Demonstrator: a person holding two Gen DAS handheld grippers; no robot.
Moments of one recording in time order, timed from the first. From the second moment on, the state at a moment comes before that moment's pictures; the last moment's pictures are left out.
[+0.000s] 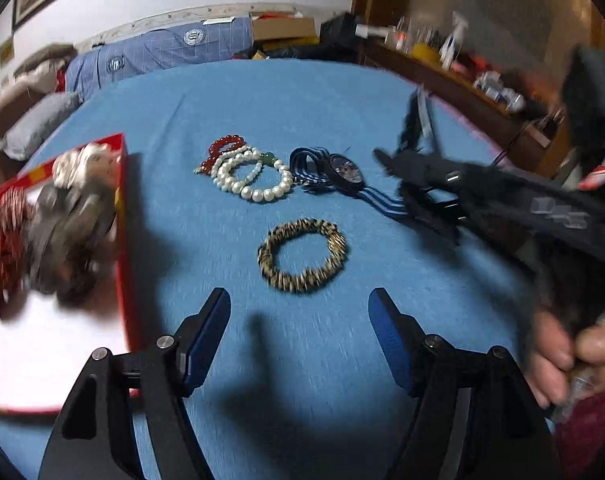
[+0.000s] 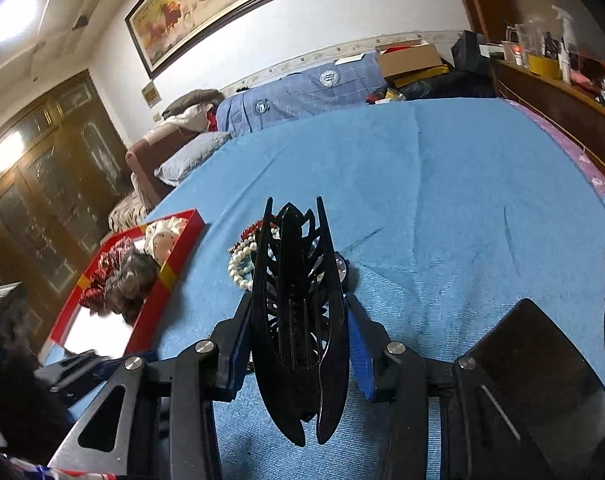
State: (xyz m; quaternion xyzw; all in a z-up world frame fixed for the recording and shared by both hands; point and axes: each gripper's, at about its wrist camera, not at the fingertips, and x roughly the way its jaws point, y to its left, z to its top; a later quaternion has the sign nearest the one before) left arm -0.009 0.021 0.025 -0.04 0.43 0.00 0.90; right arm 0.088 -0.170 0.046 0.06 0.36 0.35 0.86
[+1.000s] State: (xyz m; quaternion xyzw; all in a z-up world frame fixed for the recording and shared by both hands) left arm -0.001 0.032 0.040 -0.02 0.29 0.07 0.95; right arm 0.081 -0.163 0.053 0.06 0.34 0.36 0.86
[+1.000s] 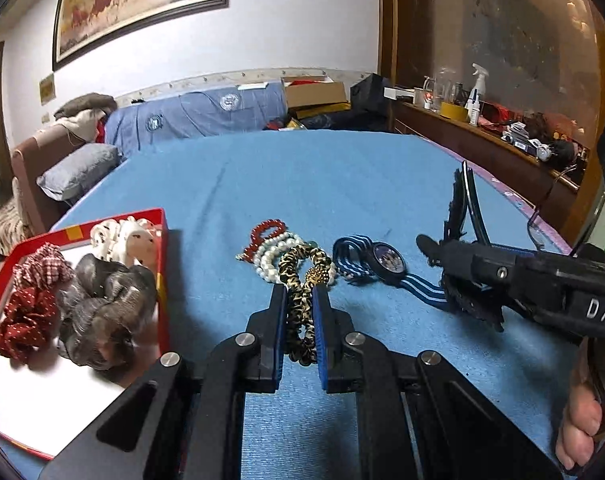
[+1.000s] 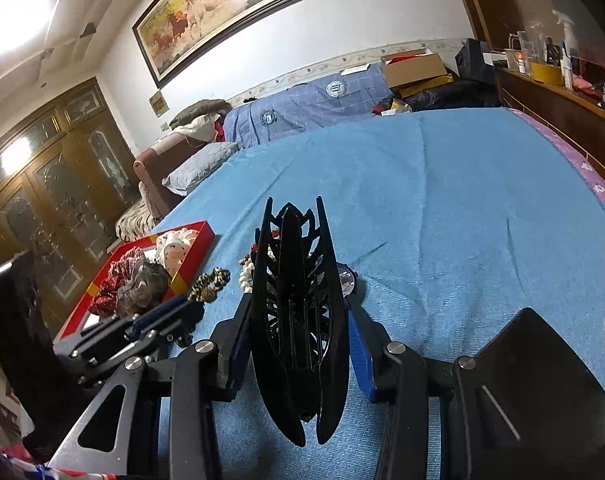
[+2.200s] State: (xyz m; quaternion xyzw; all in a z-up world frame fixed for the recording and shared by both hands) left arm -0.017 0.030 0.048 0.01 0.26 0.12 0.96; right arm 0.072 -0.158 0.054 0.05 0.33 0.37 0.87
